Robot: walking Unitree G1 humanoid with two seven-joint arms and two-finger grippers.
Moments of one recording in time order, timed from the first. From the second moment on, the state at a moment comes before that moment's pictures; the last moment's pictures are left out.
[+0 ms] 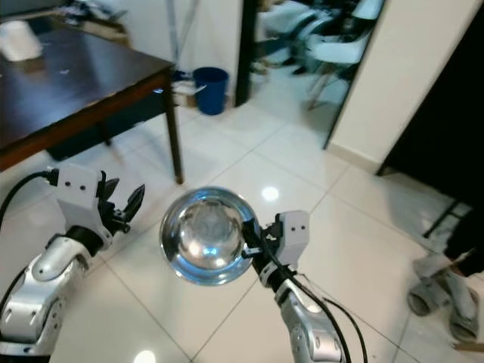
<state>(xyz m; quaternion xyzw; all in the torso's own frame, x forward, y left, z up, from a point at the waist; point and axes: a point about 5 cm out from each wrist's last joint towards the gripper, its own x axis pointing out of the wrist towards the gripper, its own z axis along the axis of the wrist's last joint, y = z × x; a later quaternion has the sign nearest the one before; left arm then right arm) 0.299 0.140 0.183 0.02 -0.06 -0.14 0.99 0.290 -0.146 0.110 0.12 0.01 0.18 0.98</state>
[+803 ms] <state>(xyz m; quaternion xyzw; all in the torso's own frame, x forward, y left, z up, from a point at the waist) 0.305 0.159 0.200 0.09 -0.04 -0.09 0.99 0.295 -0.139 0.129 0.12 -0.02 0.19 0.98</state>
